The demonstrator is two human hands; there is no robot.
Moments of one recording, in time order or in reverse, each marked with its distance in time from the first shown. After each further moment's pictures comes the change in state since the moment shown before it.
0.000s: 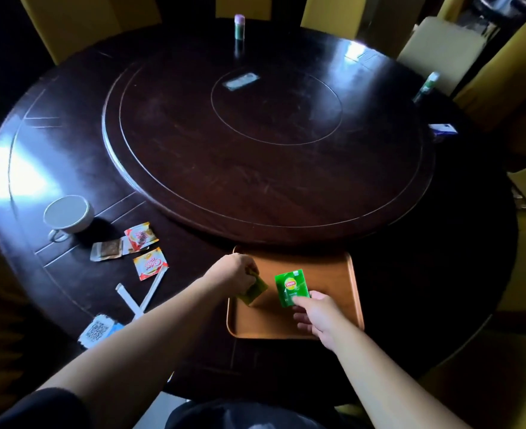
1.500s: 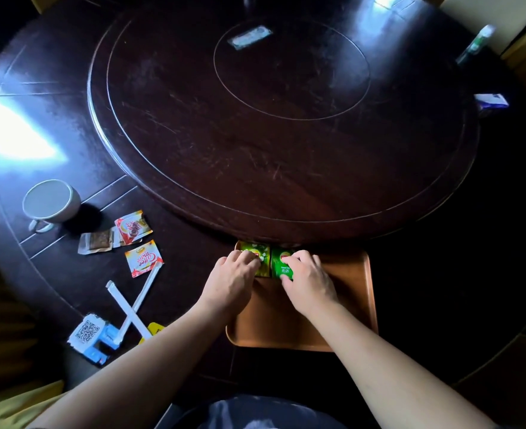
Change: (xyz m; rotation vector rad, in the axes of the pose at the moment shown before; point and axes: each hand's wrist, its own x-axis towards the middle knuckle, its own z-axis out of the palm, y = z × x) left_hand 0.016 -0.027 0.042 0.391 0.287 0.258; right_hand 0.055 -0.040 0.030 -1.072 0.214 -0.733
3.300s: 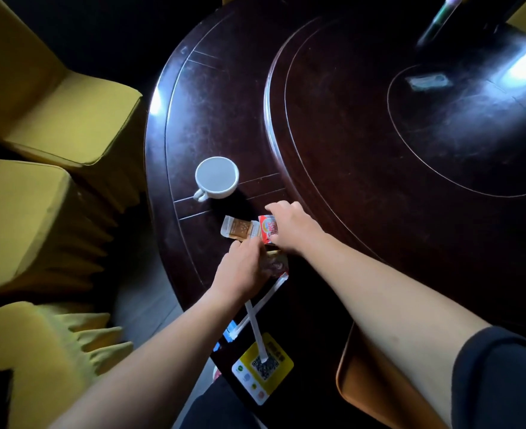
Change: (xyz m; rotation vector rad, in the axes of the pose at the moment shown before) left_hand -0.085 -0.202 -0.049 -0.446 0.172 -0.629; right_hand 0.149 -0.305 0.070 -0.291 -0.364 -0.526
